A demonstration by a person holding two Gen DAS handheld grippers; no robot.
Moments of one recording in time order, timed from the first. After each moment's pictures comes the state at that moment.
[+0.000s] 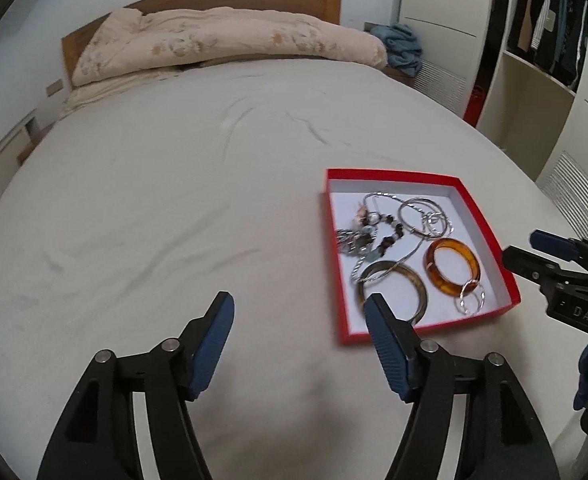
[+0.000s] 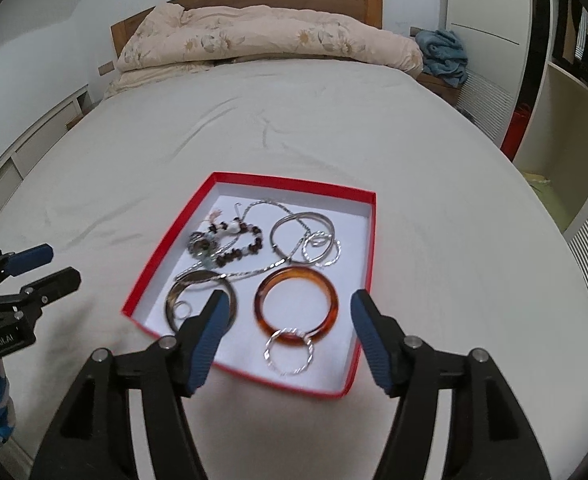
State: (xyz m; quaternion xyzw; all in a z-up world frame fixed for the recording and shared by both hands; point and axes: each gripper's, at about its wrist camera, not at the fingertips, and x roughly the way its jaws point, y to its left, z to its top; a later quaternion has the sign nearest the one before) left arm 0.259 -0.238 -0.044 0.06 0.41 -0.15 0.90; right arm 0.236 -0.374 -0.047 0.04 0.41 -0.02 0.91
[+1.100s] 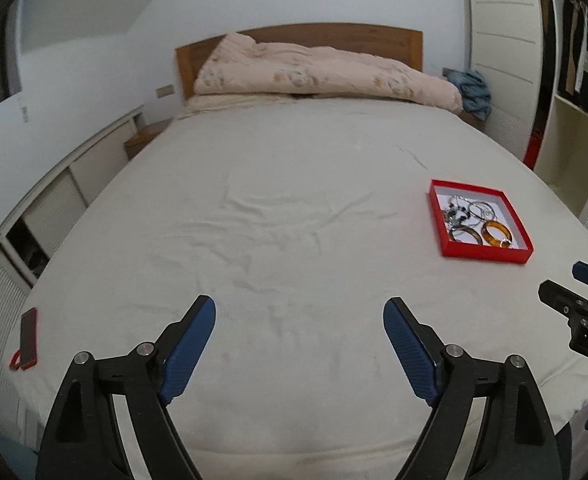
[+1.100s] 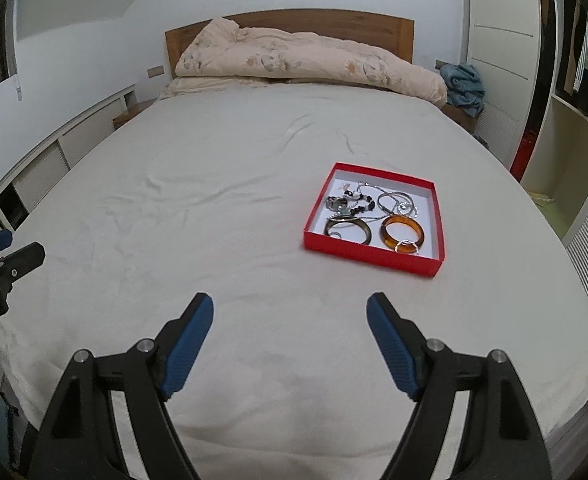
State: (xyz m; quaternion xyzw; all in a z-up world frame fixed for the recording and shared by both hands) left arm 0.048 -0.065 0.035 0.04 0.35 0.00 0.94; right arm 0.065 -0.210 0.017 0.02 0.37 0.01 0.93
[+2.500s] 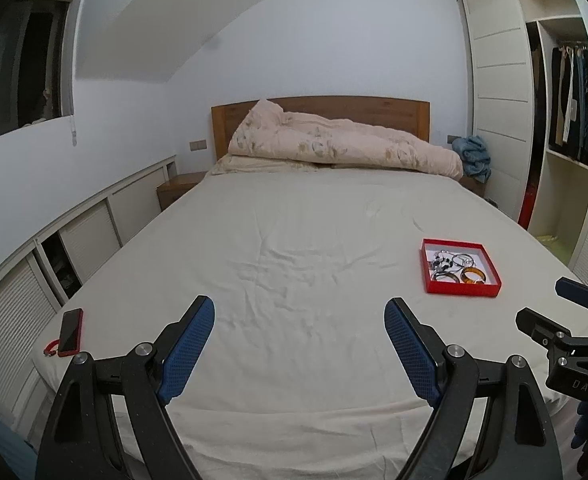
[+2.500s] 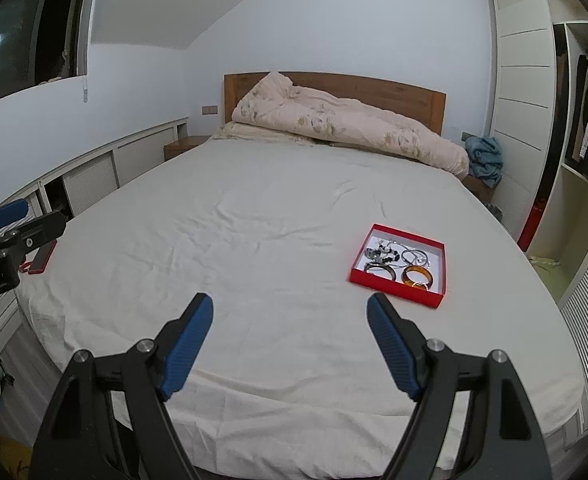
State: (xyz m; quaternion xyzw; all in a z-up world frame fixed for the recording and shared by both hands) left arm -0.104 -0.049 0.104 0.02 0.23 0.03 0.97; right arm -0.067 -0.146 0.085 -0.03 0.27 0.07 0.96
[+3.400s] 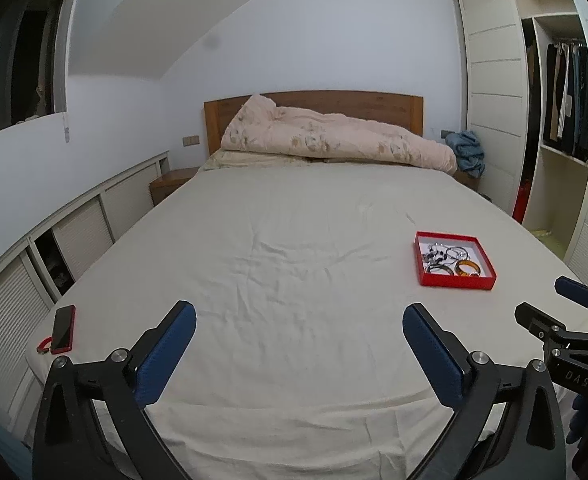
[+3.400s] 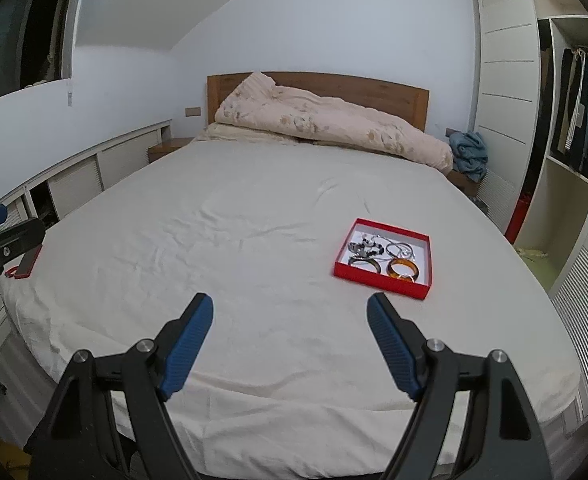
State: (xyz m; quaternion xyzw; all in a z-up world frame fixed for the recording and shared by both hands) left arm -0.098 -0.056 0.091 0.02 0.24 0.02 0.97; right arm -0.065 -0.160 0.071 -0.03 0.27 0.04 0.96
